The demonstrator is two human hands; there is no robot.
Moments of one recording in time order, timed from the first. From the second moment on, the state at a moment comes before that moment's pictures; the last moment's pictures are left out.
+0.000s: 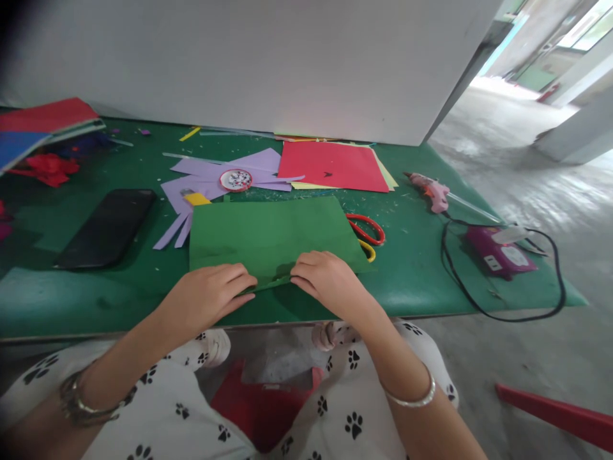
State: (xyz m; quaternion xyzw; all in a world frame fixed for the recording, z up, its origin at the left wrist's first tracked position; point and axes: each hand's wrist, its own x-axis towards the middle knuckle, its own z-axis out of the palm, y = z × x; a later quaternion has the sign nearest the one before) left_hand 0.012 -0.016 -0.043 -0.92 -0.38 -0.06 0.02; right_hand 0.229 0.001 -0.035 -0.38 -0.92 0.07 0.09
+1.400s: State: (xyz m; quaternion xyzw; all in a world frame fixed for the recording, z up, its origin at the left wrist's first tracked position) left_hand -0.010 -0.015 -0.054 -0.94 -0.33 -0.10 0.01; right_hand 0.236 -0.001 -0.037 -0.37 -0.91 0.15 0.12
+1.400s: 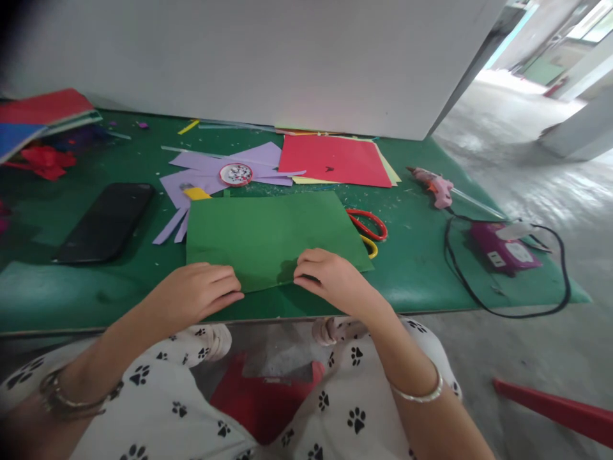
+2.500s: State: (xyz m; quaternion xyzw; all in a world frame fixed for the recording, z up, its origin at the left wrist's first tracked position) left_hand -0.031 0.000 -0.039 -0.88 -0.42 0.00 -0.22; right_hand 0.291 -0.001 -0.055 -0.59 -0.80 -0.03 0.13
